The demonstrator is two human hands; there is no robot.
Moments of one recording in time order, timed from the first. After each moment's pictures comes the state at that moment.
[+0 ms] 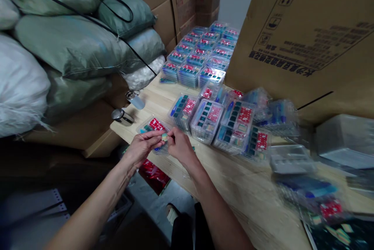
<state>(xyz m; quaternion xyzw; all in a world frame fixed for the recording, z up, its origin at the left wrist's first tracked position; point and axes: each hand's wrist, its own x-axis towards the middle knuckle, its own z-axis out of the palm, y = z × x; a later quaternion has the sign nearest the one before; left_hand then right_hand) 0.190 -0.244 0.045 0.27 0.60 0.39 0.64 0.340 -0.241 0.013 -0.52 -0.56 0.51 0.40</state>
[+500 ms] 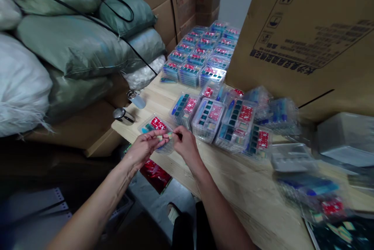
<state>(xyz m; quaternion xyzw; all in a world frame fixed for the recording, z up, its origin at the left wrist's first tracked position) 0.194 -0.251 0.049 0.26 0.58 0.40 0.66 0.343 -0.243 -0.007 -0.54 -0.53 0.48 0.44</state>
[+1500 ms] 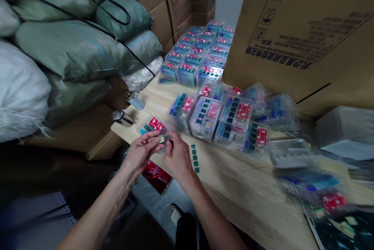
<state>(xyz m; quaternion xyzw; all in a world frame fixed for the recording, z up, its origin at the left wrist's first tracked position) 0.201 -0.265 0.055 0.21 0.59 0.46 0.63 0.330 -0.285 0.018 -0.56 -0.58 0.39 0.44</state>
